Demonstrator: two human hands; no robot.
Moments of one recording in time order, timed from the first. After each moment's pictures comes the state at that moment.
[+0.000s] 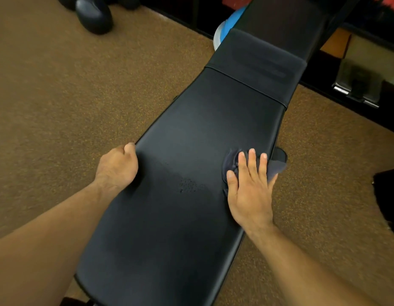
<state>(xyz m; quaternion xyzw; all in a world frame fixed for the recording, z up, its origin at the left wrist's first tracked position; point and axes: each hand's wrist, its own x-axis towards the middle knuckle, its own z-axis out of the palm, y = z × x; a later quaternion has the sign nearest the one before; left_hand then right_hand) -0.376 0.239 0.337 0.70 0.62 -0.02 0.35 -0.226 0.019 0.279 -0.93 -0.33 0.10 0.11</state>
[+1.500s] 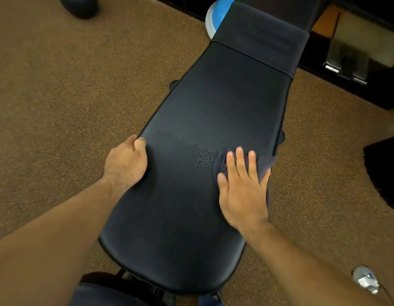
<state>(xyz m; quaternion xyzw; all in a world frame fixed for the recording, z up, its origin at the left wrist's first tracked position) -0.431 0.228 0.321 0.75 0.55 -0.02 0.36 -0.319 0.012 0.277 -0.93 -0.35 0.09 0.03</state>
